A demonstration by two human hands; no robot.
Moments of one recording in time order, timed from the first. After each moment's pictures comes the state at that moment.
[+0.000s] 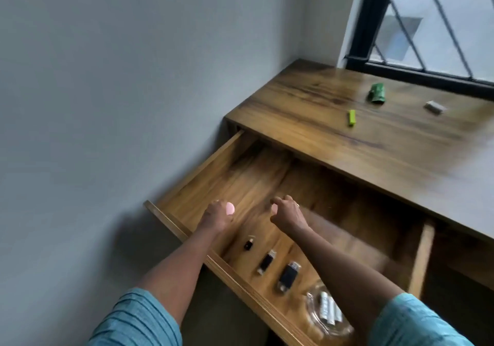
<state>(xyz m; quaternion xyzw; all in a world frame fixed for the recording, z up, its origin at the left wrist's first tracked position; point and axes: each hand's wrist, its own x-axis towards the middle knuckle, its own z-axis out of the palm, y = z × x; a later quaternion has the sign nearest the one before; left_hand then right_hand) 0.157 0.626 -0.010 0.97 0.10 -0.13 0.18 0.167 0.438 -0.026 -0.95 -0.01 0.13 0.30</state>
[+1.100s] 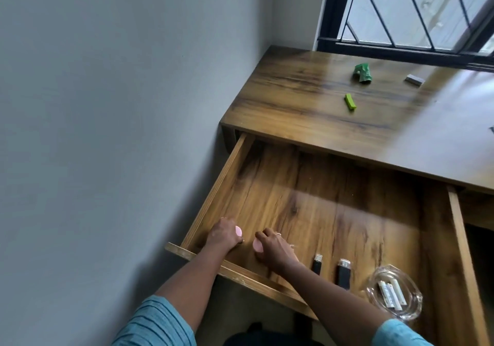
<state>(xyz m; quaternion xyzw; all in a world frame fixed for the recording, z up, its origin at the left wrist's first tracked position) 0.217 0.717 -0.047 0.96 -0.01 -0.27 0.09 0.145 0.584 -0.069 -0.95 0.00 0.18 0.25</state>
